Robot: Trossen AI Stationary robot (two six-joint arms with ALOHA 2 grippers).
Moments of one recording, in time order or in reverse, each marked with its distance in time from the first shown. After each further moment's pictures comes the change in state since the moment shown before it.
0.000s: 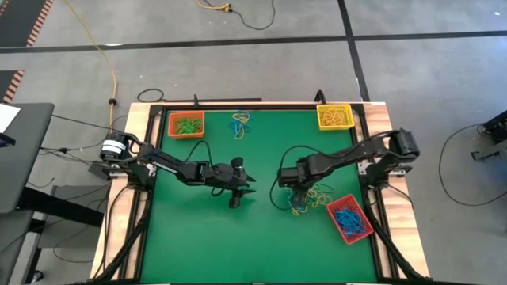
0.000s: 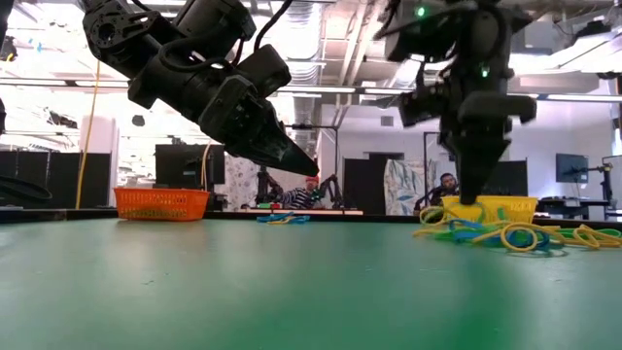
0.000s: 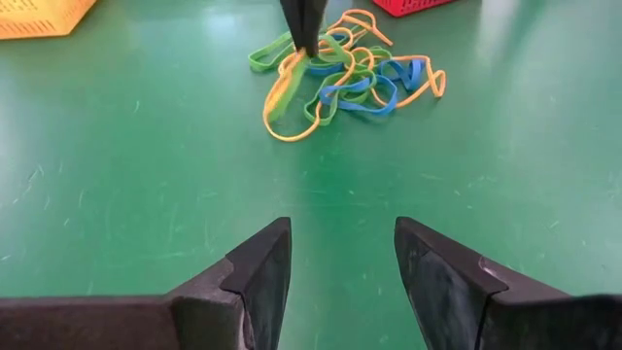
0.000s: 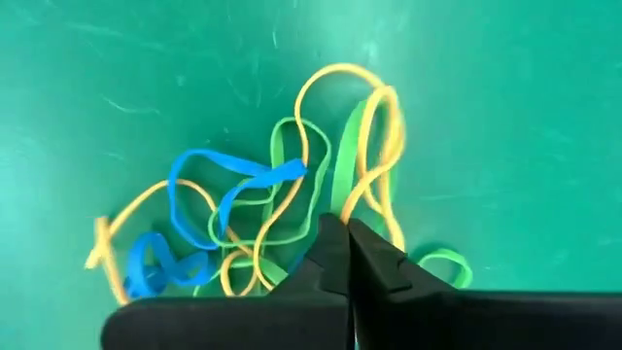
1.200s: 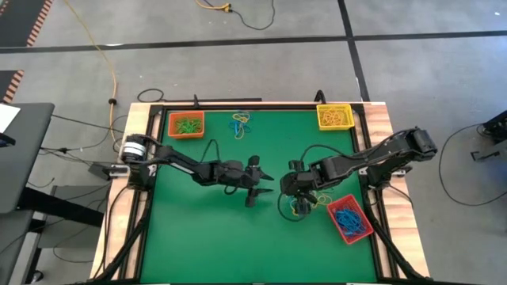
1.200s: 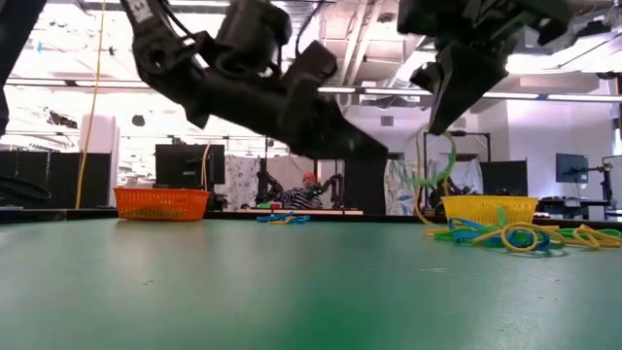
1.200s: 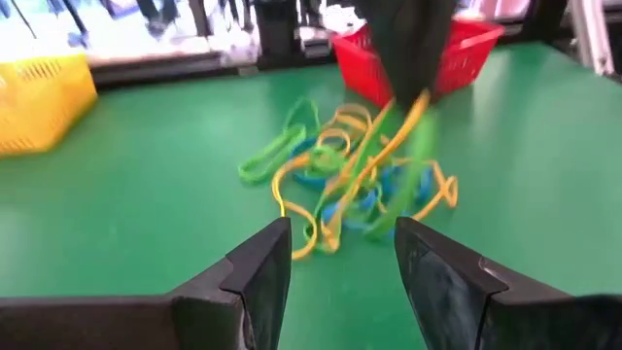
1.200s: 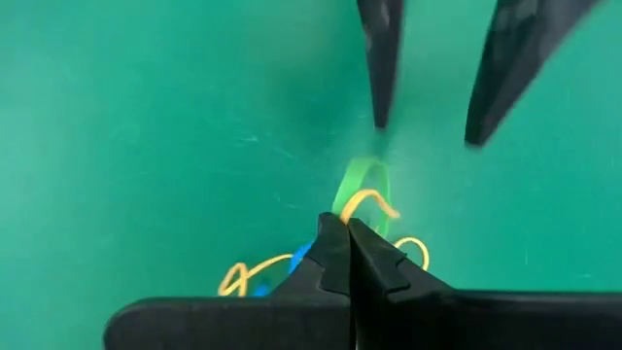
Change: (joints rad) left arm 0.035 0.216 0.174 0.248 0.075 0.082; right arm 0.135 -0.156 0.030 0.177 0.027 -0.219
